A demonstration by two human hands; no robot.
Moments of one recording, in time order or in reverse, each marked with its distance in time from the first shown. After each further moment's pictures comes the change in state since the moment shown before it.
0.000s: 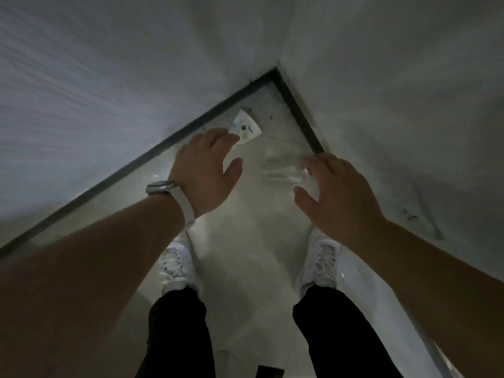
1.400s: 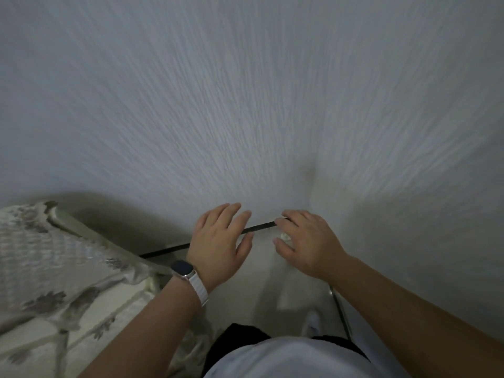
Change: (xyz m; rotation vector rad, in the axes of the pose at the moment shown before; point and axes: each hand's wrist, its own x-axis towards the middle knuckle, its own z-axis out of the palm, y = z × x) left_hand -0.369 0.376 -0.440 0.402 0.521 -0.201; right_hand -0.290 -0.189 -0.453 -0.044 0.239 -0.677
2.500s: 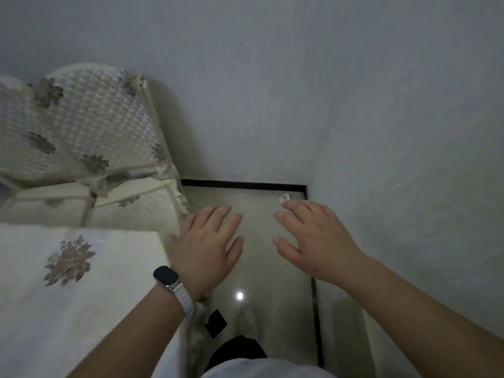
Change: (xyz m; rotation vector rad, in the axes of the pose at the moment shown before) left_hand -0.432 0.142 -0.079 0.007 0.167 -0.227; right_hand -0.349 -0.207 -0.056 -0.232 -0.017 -0.355
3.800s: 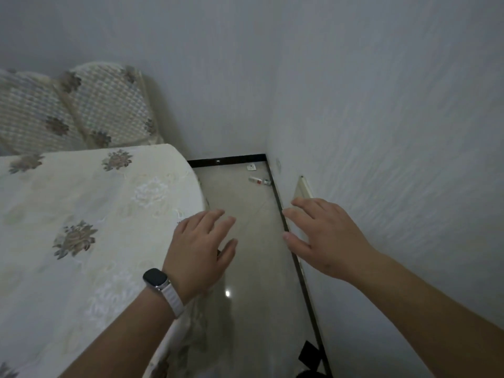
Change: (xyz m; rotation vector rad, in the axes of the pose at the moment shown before) left_hand -0.518 0.155 -0.190 -0.136 -0.004 0.127; right_hand -0.505 -0.356 -0.118 -0.106 0.058 0.240
